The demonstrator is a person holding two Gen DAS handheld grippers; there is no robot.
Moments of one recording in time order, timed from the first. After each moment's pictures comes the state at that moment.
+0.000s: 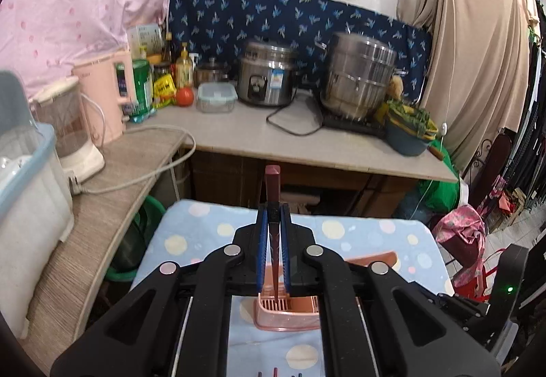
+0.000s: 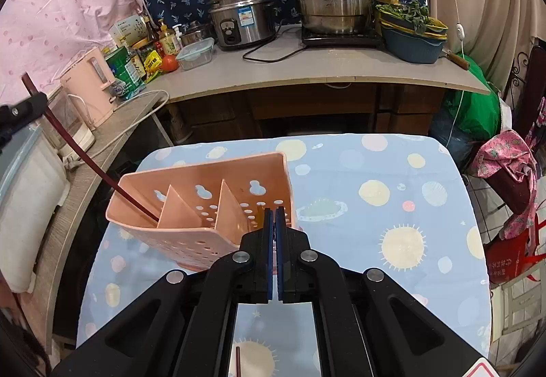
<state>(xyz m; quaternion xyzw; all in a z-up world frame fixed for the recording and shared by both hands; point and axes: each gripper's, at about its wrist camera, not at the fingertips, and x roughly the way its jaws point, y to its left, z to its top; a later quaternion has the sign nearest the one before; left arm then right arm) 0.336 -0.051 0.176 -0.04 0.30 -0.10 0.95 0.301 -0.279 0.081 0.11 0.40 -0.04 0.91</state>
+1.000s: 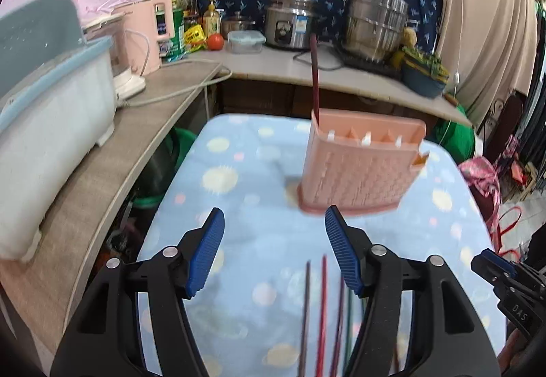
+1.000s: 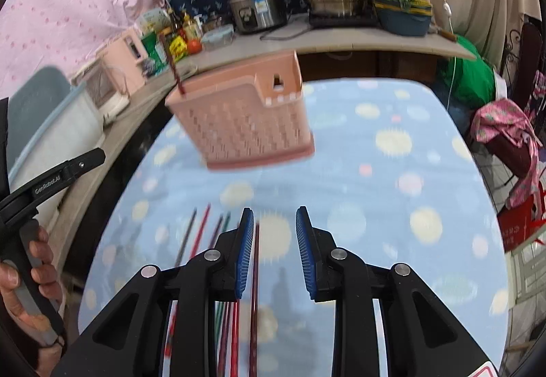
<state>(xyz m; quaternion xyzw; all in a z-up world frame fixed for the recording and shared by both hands) 0.212 0.002 0.088 -0.01 0.37 -0.07 0.93 0.133 -0.250 0.051 0.12 0.40 0.00 0.91</state>
